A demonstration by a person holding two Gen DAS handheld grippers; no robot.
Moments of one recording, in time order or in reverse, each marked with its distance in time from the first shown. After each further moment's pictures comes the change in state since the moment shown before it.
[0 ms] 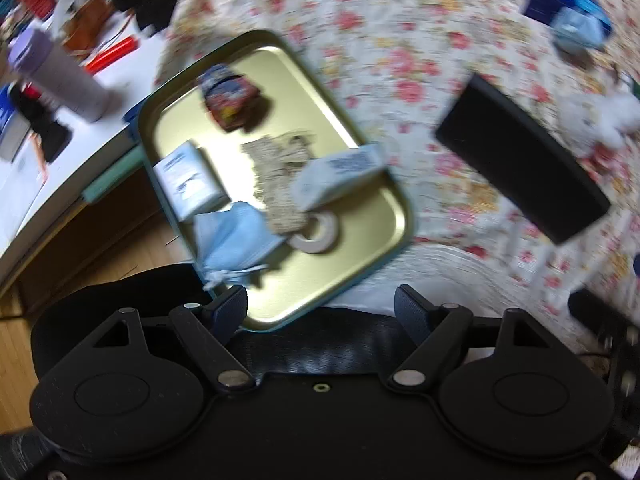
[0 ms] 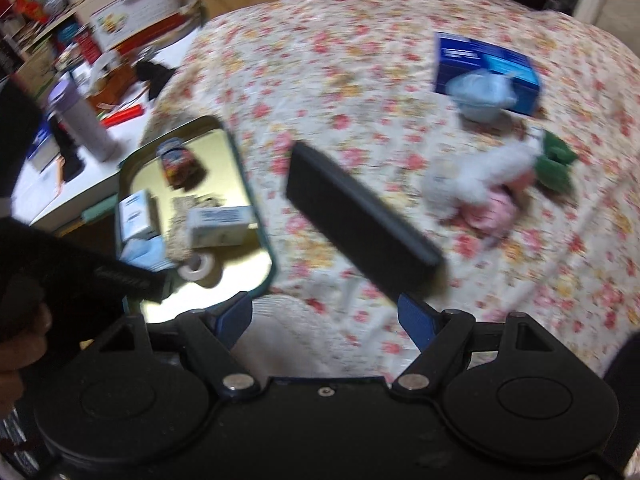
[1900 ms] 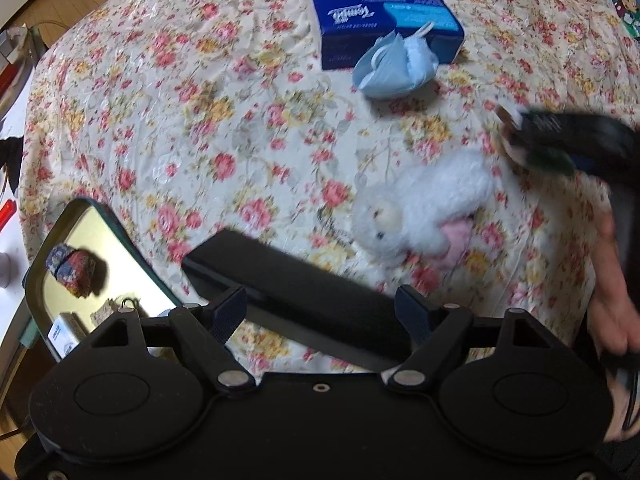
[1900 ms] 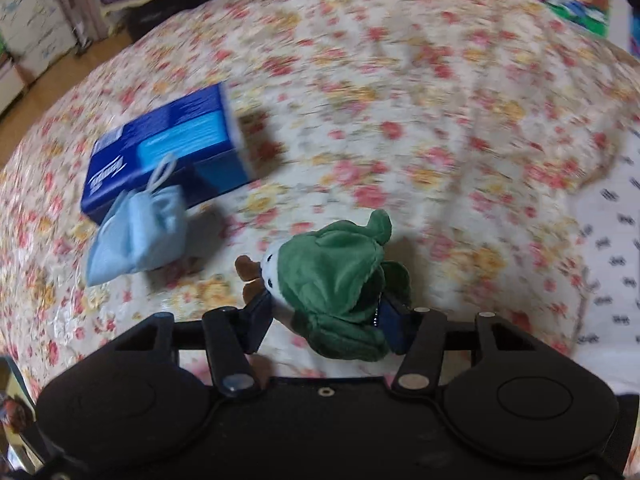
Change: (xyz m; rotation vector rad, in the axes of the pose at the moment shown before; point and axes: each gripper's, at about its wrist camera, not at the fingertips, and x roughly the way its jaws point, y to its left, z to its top) left arm -0.012 -0.170 0.102 0.219 -0.071 -0.111; right arm 0.082 -0.240 0.100 0.553 -0.067 -0.299
